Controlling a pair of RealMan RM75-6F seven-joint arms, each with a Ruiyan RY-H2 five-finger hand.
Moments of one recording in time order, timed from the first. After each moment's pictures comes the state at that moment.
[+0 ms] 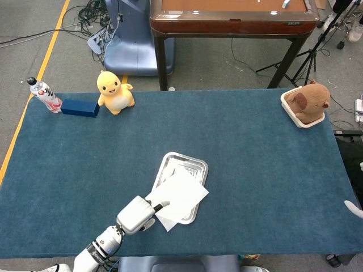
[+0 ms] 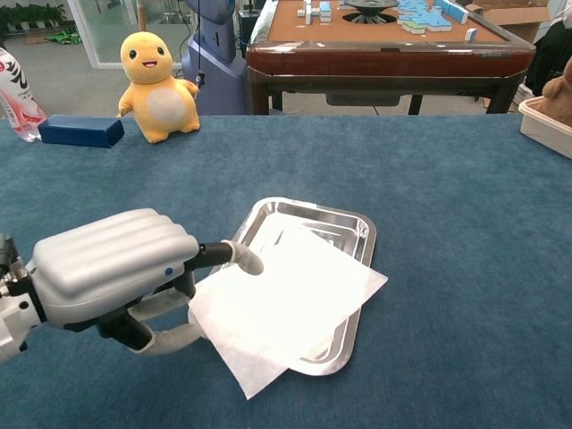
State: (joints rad) left arm -0.54 -1.55 0.04 -1.72 1.60 1.08 0.50; right arm -0.06 -0.85 0.08 -1.67 -1.53 1.64 0.20
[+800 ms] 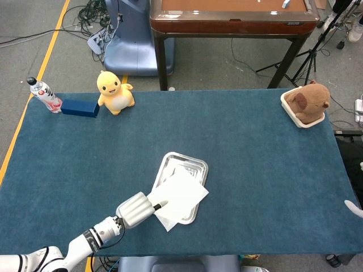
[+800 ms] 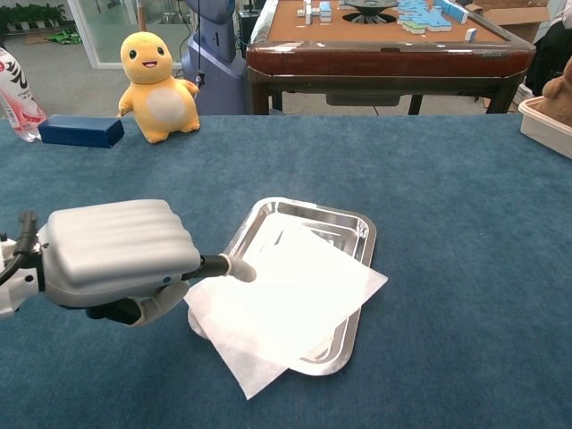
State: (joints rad) left arm -0.69 -1.39 0.01 -1.80 1.52 0.86 0.71; right arm -0.06 -0.85 0.08 -1.66 -1.52 1.64 0.21
